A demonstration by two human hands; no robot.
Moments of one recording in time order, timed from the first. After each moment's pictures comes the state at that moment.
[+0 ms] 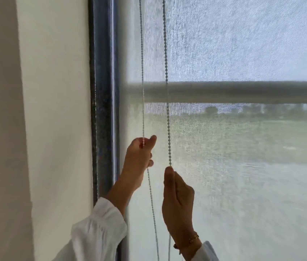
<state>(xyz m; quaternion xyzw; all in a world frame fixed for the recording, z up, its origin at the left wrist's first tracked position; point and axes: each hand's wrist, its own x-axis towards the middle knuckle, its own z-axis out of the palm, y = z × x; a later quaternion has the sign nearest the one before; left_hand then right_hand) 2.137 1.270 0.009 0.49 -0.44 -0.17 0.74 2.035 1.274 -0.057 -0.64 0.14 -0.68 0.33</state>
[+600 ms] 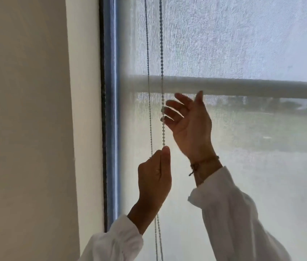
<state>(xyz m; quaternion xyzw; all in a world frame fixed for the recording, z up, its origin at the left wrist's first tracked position) 2.019 1.401 -0.047 0.38 -0.53 0.17 0.74 1.955 1.359 0.060 -0.49 -0.02 -0.56 0.66</state>
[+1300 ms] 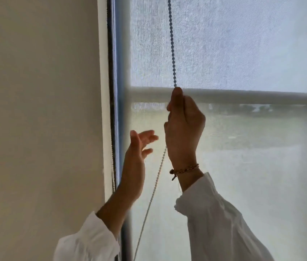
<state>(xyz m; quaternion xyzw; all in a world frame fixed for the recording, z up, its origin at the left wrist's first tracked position) 2.123 1.485 0.003 0.31 -0.57 -0.22 0.73 2.043 1.481 0.071 -0.54 0.10 -0.80 0.23</state>
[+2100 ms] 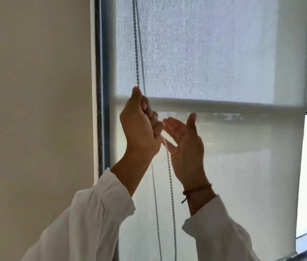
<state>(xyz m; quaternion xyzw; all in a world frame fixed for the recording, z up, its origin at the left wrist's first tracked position) 2.102 1.491 0.097 0.04 -0.46 -0.38 0.80 2.024 1.455 0.048 -0.51 0.09 -0.69 0.50</state>
